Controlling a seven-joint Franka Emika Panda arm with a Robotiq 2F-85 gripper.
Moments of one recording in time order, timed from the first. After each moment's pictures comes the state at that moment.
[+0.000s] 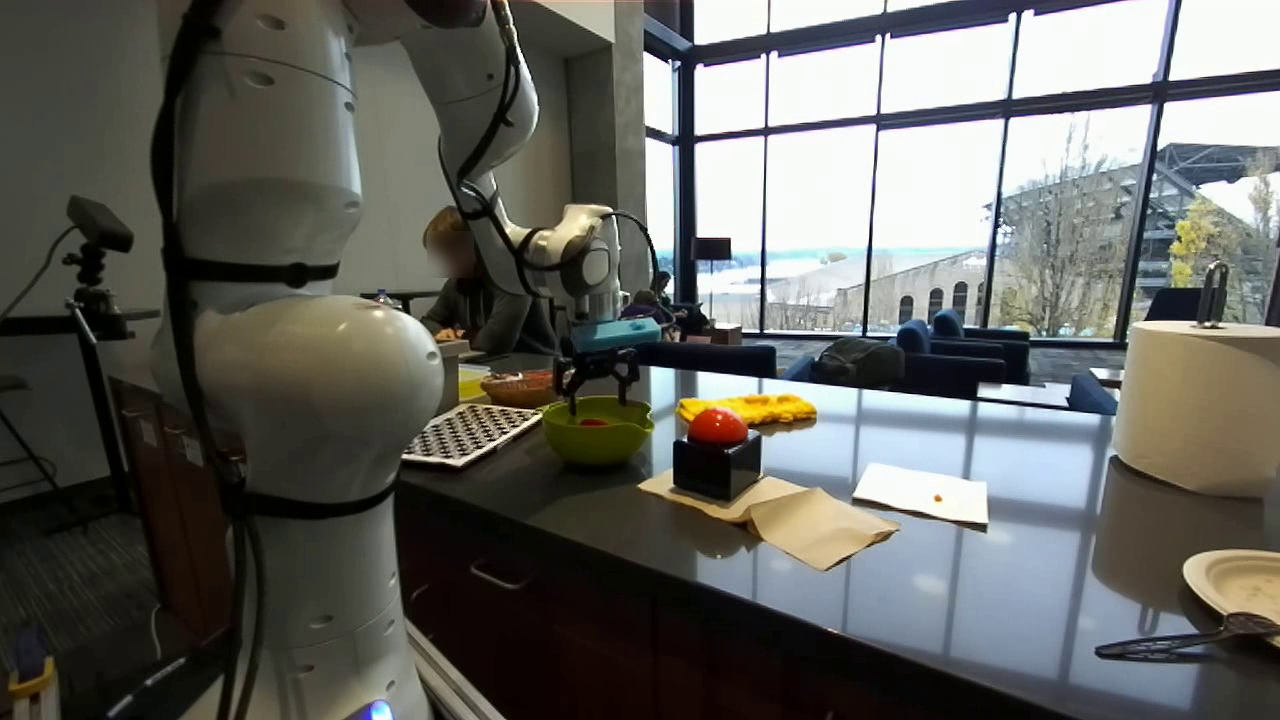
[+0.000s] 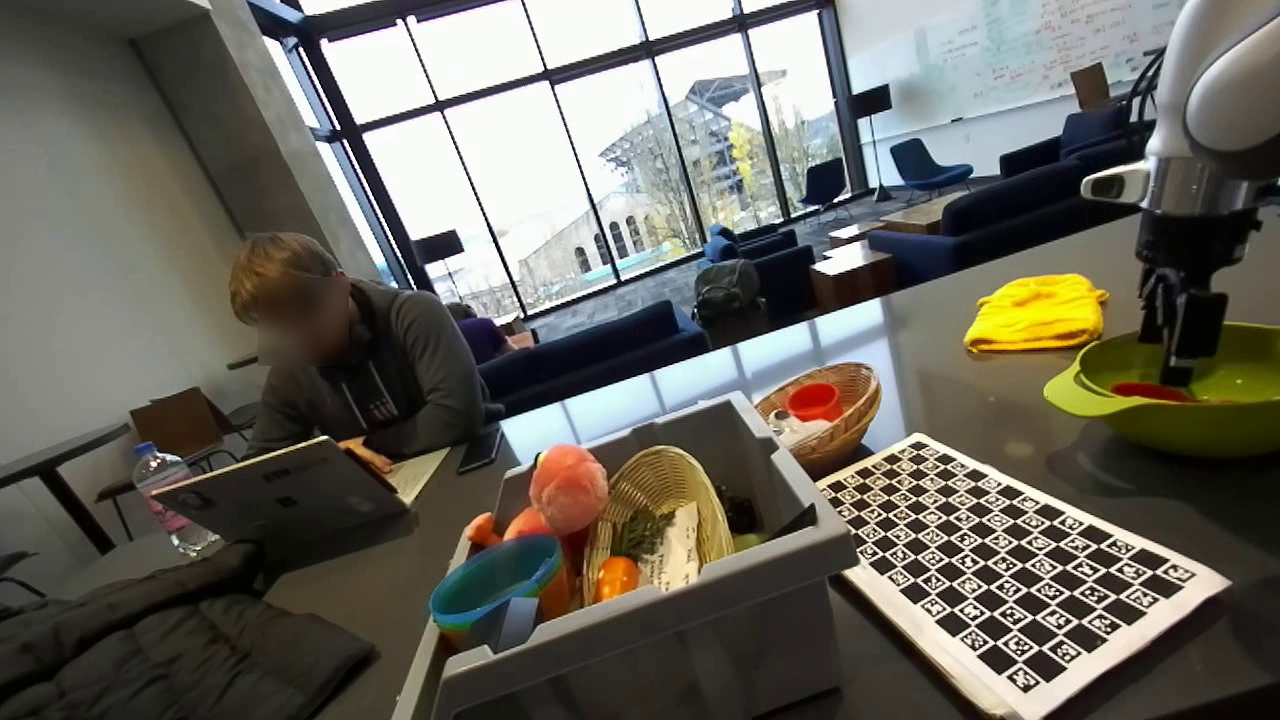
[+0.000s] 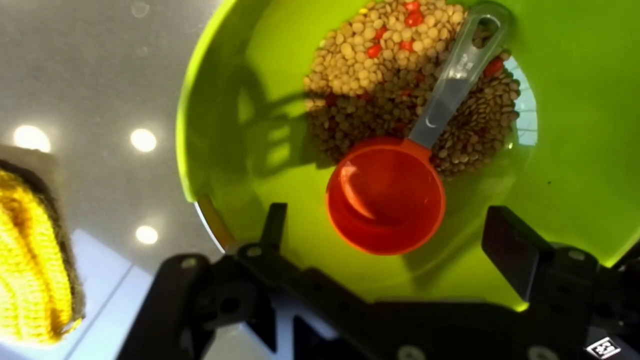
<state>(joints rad) 0.22 0.05 0.14 -2.37 0.10 2.59 -0.85</state>
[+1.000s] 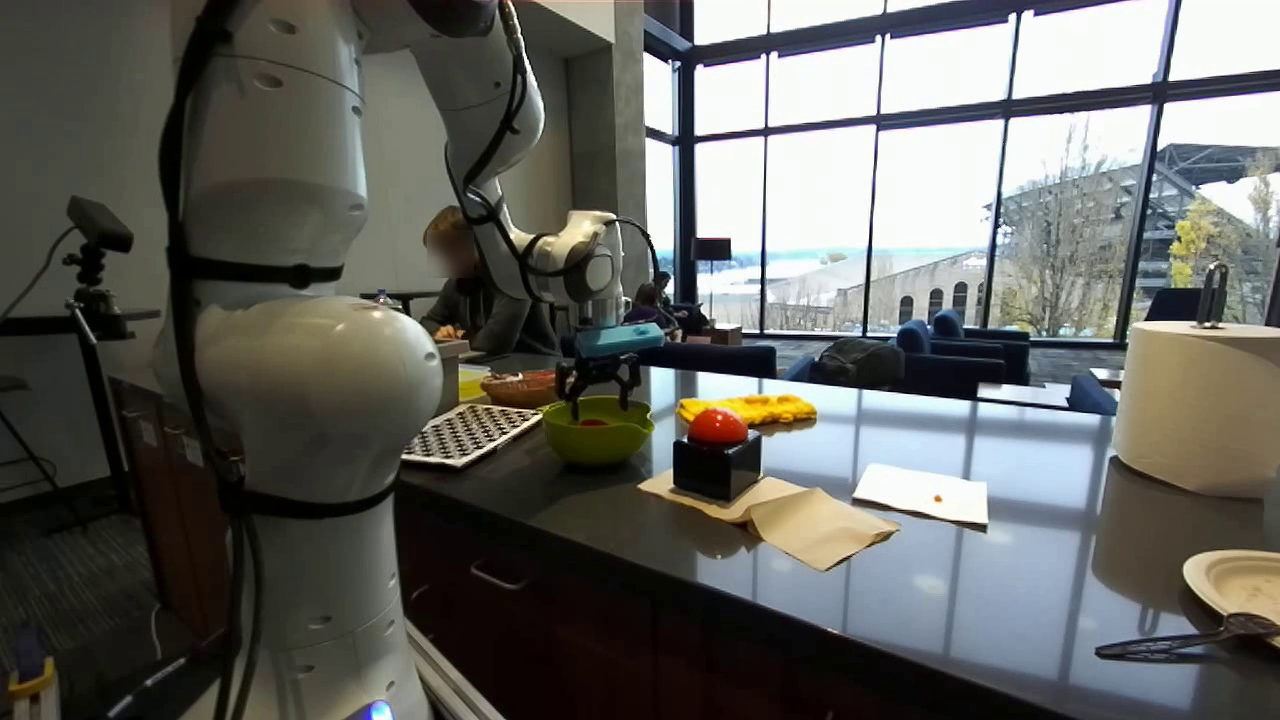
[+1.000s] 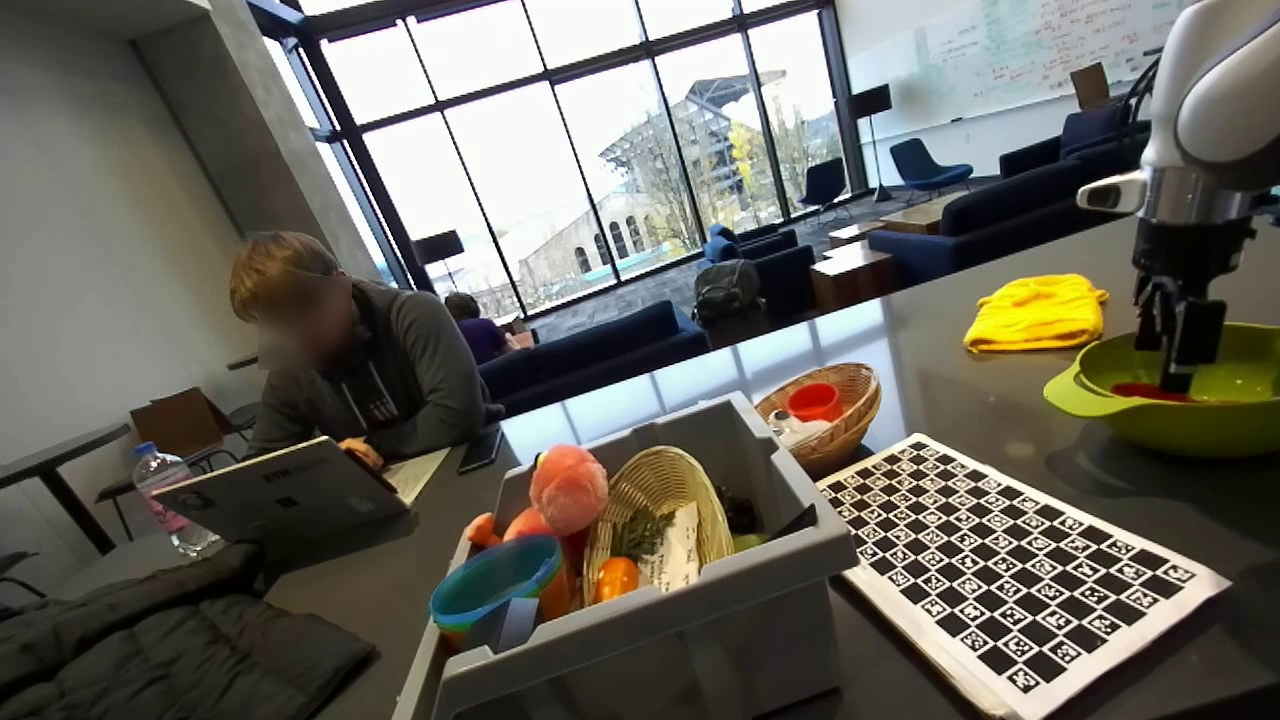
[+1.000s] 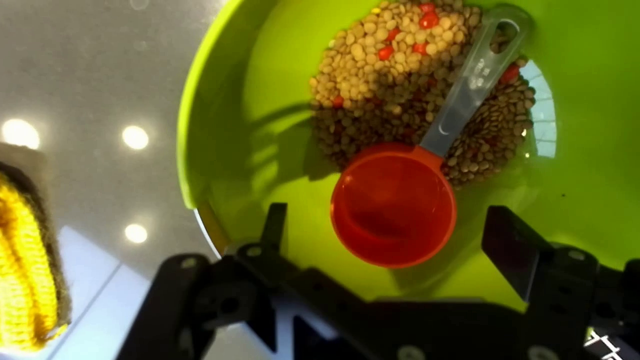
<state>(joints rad) 0.20 0.08 0.15 -2.35 0.10 2.59 -0.88</state>
